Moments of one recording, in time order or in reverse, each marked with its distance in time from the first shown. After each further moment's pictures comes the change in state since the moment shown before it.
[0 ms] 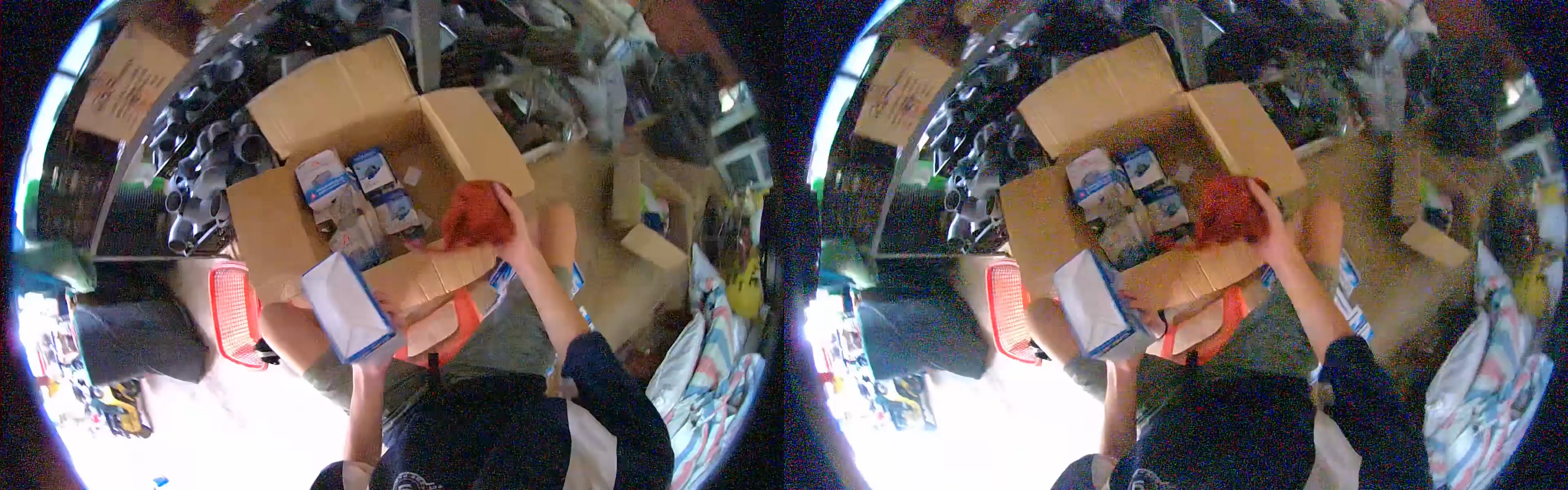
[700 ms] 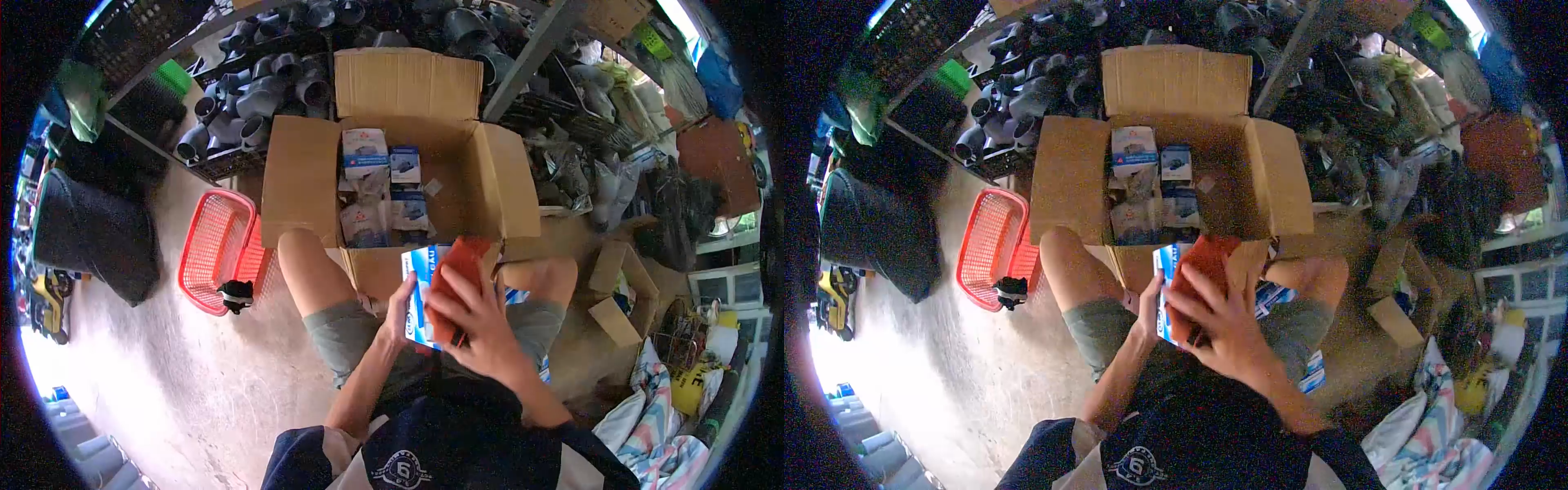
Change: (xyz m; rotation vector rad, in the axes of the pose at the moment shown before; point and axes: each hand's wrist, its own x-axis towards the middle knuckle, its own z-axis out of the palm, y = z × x) left_hand -0.003 -0.022 0.042 0.119 0.209 -0.246; right_hand -0.186 0.015 0.205 -1.952 -0.702 -0.485
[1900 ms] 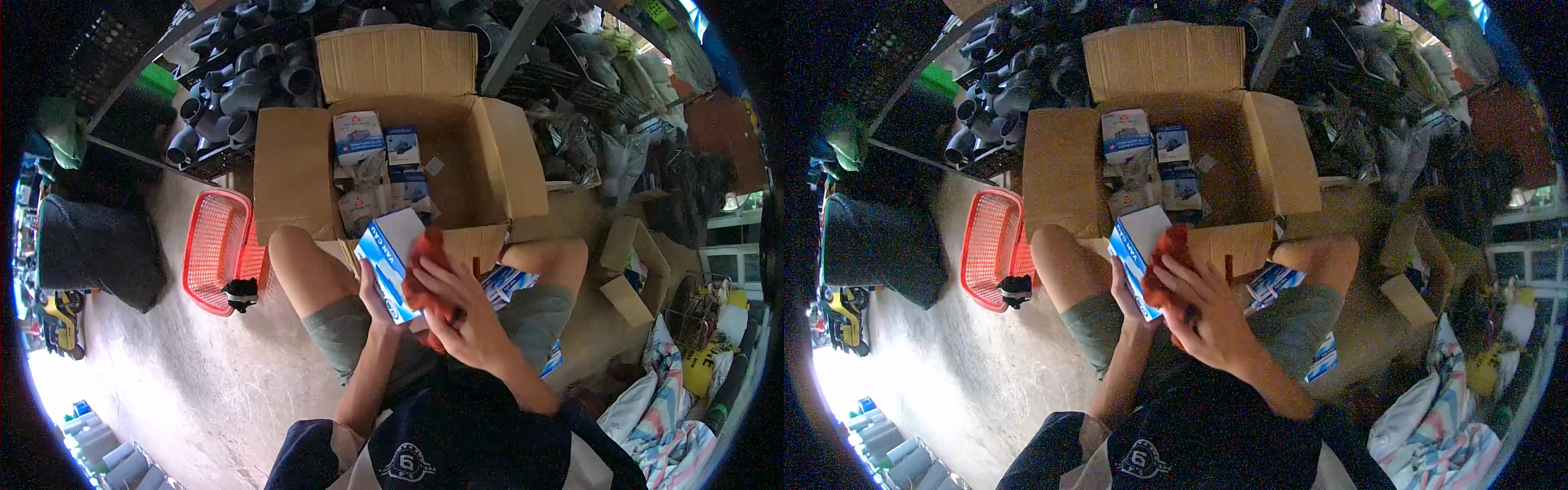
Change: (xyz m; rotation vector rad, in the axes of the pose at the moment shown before) left_hand 0.014 0.015 -0.011 -0.137 -0.008 0.467; right_hand 0.021 0.016 0.027 0.364 0.044 0.122
